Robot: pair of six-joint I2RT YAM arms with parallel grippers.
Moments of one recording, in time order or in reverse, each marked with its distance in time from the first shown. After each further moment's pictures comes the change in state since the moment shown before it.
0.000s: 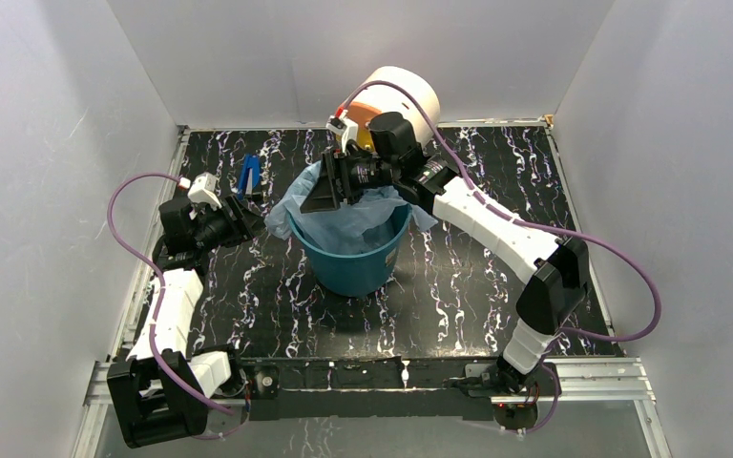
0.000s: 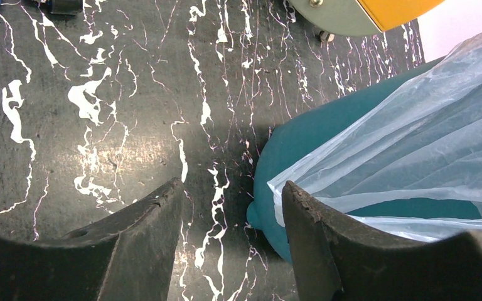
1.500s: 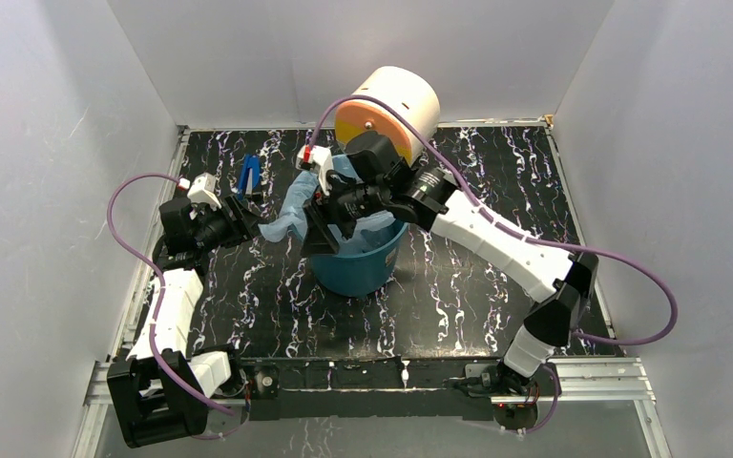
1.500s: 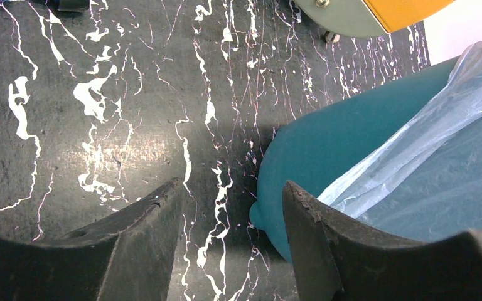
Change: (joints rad) left arm 0.000 0.001 0.000 -0.006 -0.015 0.000; right arm 0.180 -0.071 0.098 -0.330 0.071 -0.425
